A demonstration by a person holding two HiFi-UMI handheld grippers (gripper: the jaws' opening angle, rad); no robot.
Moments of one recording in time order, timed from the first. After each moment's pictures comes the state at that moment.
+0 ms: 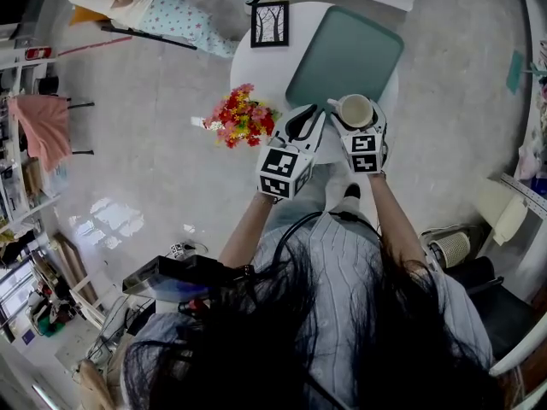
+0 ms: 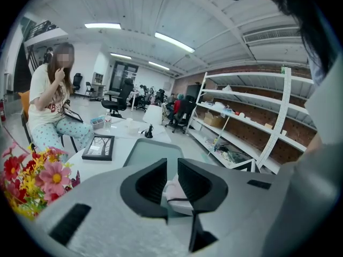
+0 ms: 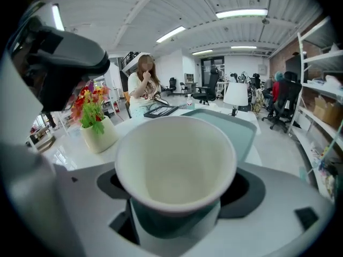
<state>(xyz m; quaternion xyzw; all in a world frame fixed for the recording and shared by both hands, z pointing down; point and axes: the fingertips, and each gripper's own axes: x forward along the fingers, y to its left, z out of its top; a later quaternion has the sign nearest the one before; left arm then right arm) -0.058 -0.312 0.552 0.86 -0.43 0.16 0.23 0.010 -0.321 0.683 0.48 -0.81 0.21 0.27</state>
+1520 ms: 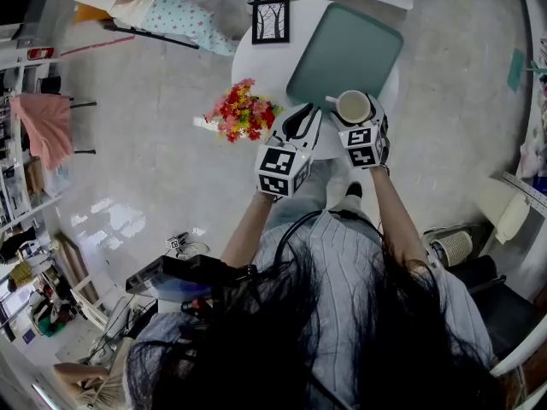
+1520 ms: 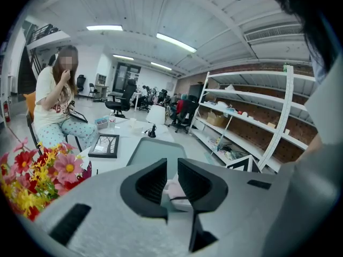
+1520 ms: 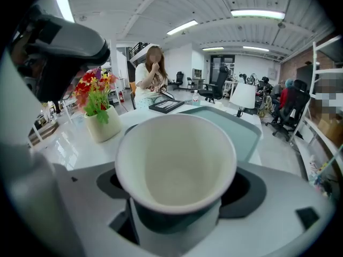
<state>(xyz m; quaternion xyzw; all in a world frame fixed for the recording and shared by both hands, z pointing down) -0.069 -0.300 0.554 0.85 -0.44 0.16 0.23 0.005 -0.317 0.685 0.45 -0.81 0.17 0.32</state>
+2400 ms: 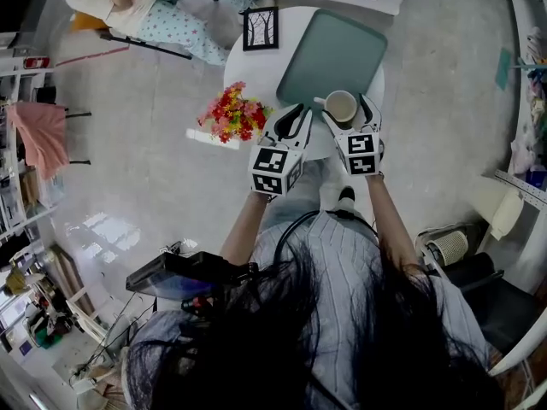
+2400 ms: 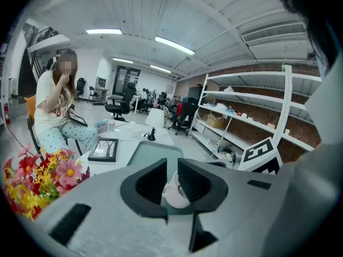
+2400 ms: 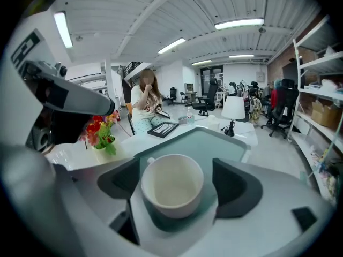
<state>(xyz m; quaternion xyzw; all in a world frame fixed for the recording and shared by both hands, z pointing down) -0.065 -0.298 0.541 0.85 -0.45 0.15 0.22 0.014 -0.314 0.617 0.49 -0.82 0.19 0.23</state>
